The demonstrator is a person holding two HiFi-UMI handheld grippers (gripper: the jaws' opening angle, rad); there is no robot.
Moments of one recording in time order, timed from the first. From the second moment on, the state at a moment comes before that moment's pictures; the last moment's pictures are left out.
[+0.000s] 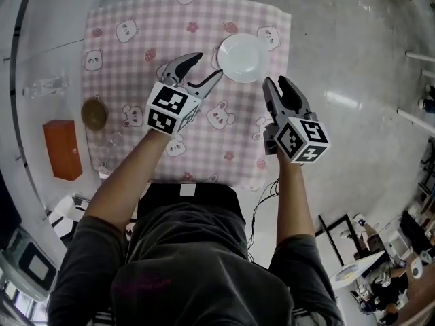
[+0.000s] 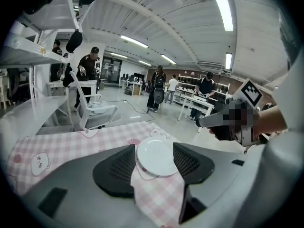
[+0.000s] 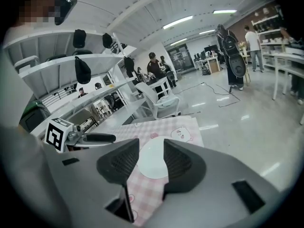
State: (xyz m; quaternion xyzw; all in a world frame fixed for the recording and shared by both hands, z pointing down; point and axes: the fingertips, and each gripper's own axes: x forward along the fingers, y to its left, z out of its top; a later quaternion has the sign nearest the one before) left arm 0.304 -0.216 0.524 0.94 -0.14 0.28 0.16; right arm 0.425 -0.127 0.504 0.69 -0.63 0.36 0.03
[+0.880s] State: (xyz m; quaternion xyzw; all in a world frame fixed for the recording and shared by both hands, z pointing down) left arm 0.334 -0.237 0.610 0.92 -0.13 0.31 0.20; right arm 0.449 -0.145 0.599 0.69 -0.60 0.41 0.05
